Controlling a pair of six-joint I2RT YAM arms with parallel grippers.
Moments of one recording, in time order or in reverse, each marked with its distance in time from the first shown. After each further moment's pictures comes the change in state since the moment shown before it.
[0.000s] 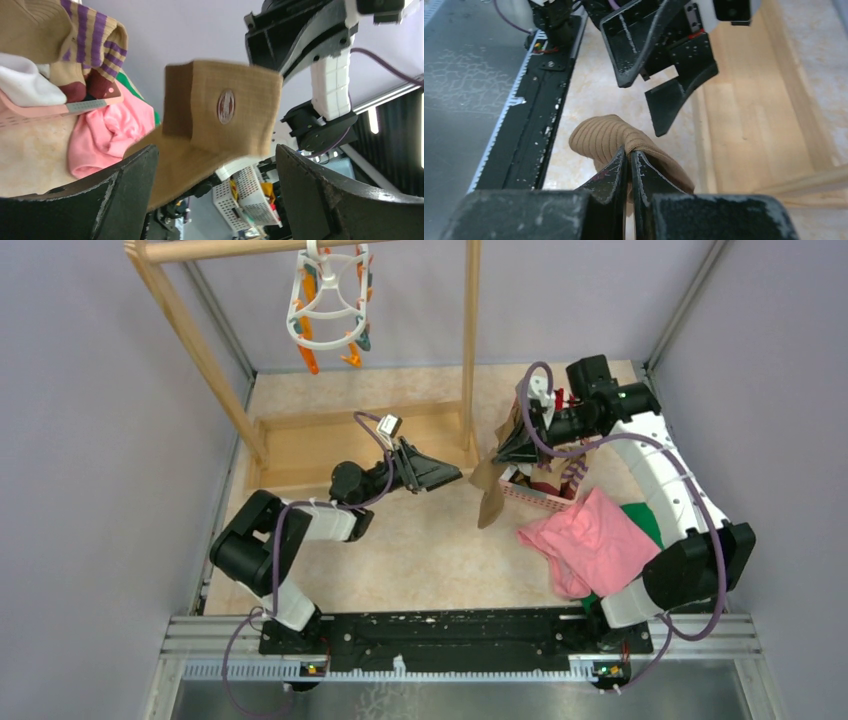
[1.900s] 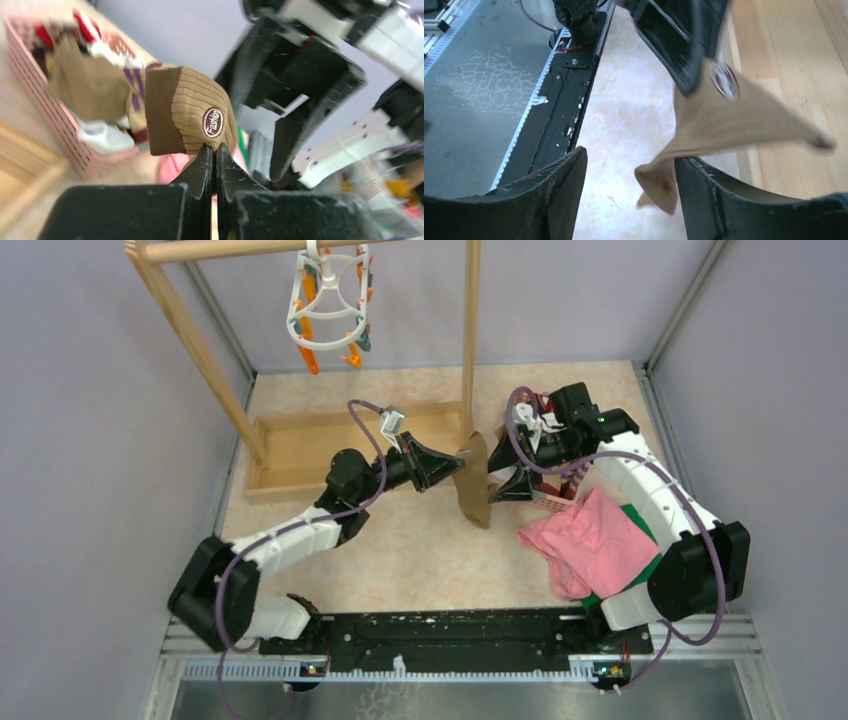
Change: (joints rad) left arm -0.090 -0.239 0.064 -0.483 -0.183 0.506; right arm 0.096 -0.050 -0.271 0.177 -0.031 0.066
